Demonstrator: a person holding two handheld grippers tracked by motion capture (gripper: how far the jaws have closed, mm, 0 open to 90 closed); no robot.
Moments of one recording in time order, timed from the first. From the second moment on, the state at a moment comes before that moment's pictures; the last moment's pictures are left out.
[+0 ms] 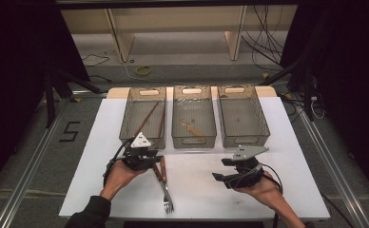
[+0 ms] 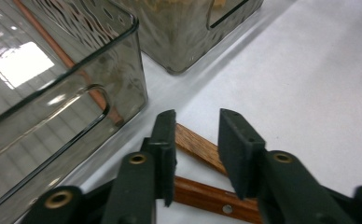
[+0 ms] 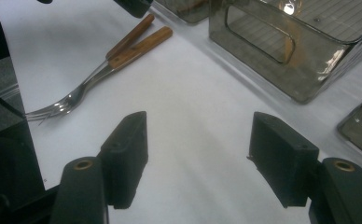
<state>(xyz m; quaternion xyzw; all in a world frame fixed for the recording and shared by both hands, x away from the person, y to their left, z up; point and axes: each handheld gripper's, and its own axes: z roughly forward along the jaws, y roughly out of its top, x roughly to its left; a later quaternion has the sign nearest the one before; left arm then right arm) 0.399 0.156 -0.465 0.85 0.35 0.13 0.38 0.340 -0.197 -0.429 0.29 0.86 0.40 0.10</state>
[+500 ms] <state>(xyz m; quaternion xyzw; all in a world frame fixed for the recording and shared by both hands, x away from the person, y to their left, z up) 0.418 0.132 -0.473 0.88 0.31 0.11 0.35 0.330 -0.202 -0.438 0.29 0.87 0.40 0.09</state>
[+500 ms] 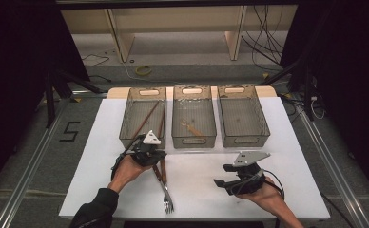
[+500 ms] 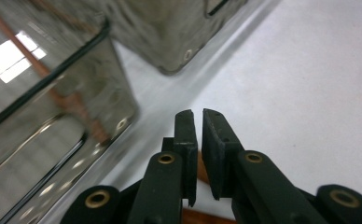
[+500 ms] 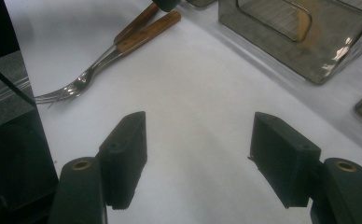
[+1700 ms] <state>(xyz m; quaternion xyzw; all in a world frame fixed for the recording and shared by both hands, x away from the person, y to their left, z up) 0.426 0.125 -0.485 0.90 0.30 0.08 0.32 0.329 -0.205 -0.442 0.29 0.87 0.40 0.08</state>
